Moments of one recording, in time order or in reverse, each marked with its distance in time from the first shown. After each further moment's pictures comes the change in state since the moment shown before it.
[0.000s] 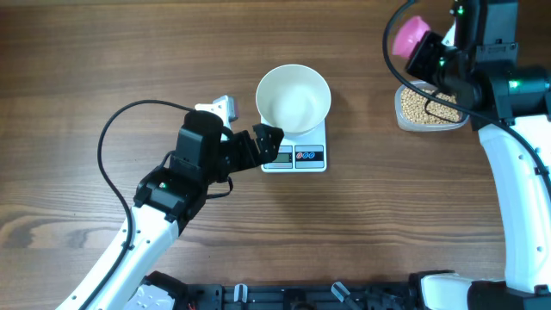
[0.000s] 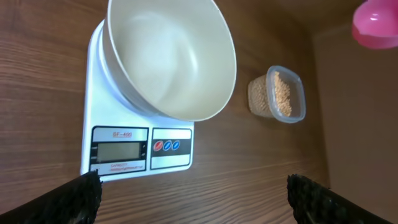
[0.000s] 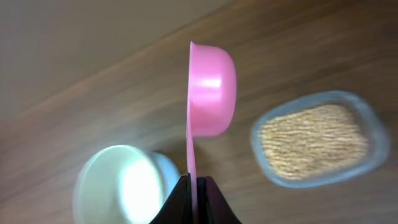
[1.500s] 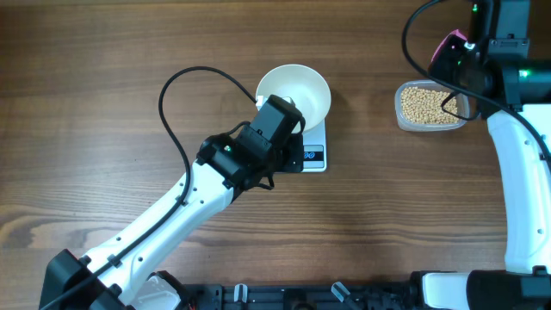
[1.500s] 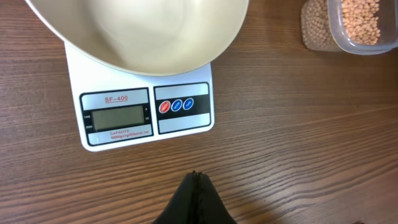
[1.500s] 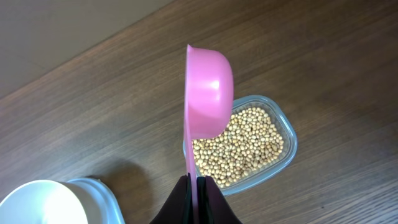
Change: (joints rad) left arm -0.282 0.312 0.379 -0.395 -0.242 0.095; right arm -0.100 0.043 -0.002 -0.034 0.120 -0.037
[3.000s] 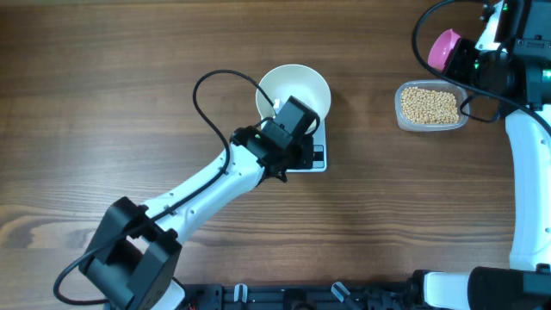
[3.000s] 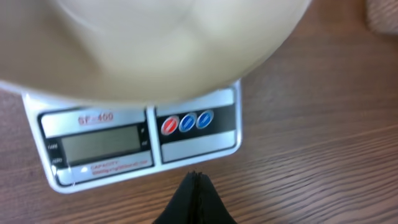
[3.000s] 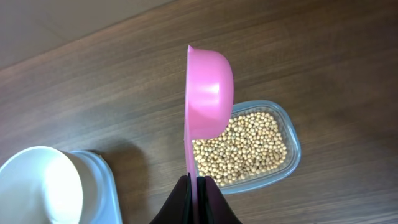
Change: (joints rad) left arm -0.006 0.232 -0.016 0.131 0.003 0.027; right arm -0.096 0.000 -0.001 0.003 -0.184 -0.214
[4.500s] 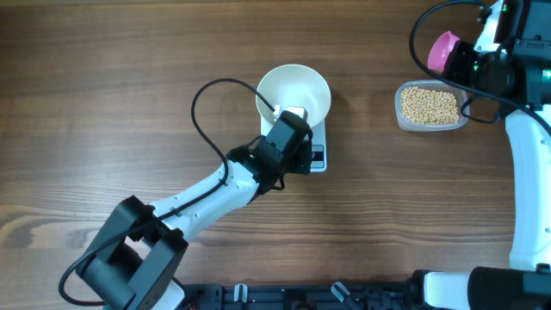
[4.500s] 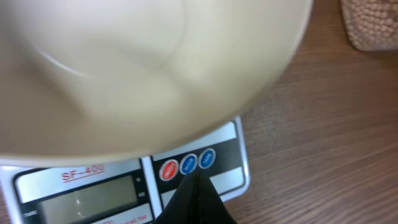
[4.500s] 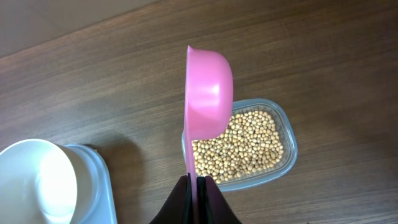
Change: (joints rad) left arm -0.002 -0.019 -0.208 0.390 -0.059 0.081; right arm 0.000 0.000 -0.001 -0.011 0.000 -0.030
